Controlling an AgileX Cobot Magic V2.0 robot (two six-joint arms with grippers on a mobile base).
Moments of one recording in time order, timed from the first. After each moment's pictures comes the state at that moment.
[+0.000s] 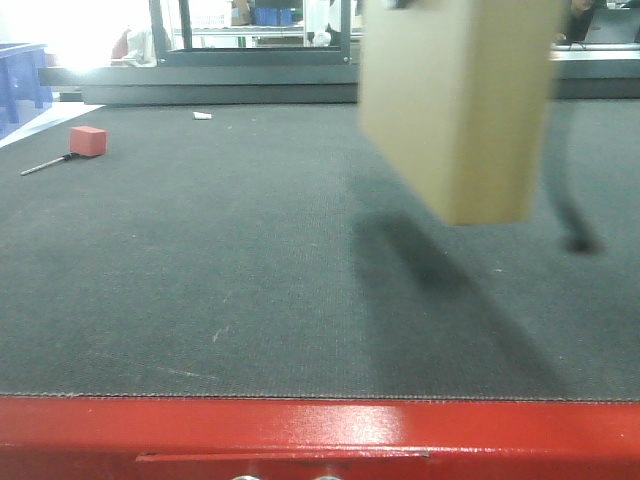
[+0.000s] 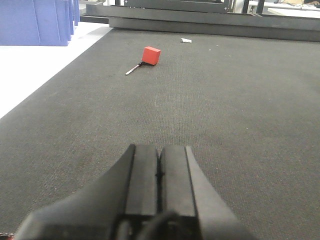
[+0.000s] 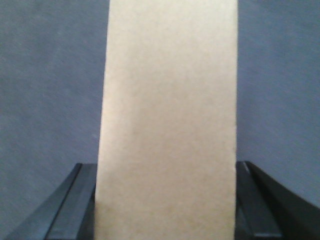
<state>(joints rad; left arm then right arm) -0.03 -0.01 0.03 -0.08 0.12 0.05 0.47 1.58 -1.58 -0.13 1.02 0.38</state>
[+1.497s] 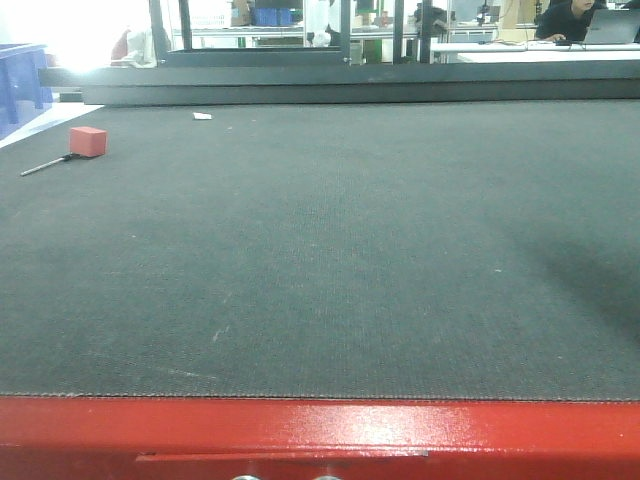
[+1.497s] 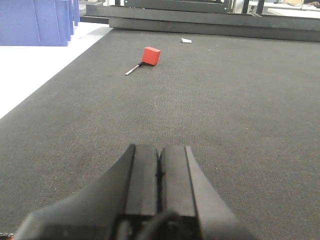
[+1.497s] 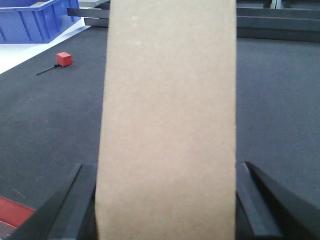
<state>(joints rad) -0.03 -0.01 0.03 -0.08 0.12 0.05 0.43 0.18 -0.69 -0.13 0.80 0.22</state>
